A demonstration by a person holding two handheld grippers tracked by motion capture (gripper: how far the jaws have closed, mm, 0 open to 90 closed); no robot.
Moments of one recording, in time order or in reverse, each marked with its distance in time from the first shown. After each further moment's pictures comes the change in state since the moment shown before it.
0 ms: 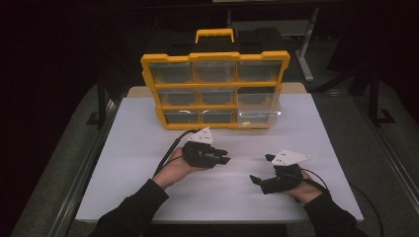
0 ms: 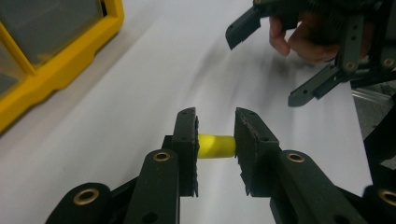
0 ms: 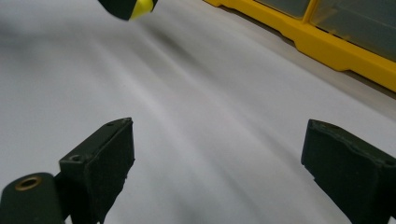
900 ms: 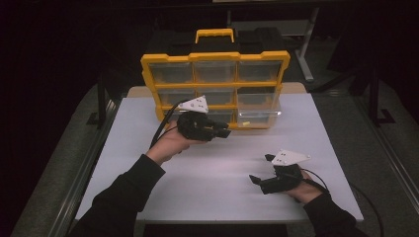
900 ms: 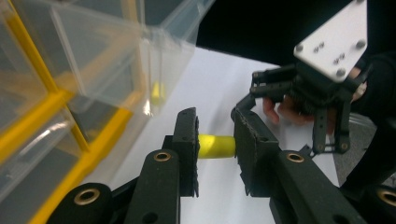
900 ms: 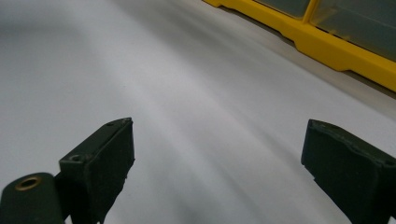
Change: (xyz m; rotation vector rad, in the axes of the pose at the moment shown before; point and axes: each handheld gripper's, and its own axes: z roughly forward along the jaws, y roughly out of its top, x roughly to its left) left arm 0.025 0.069 -0.042 -0.091 -0.026 0.024; right arm 0.000 0.000 0.000 -0.003 -0.002 0.005
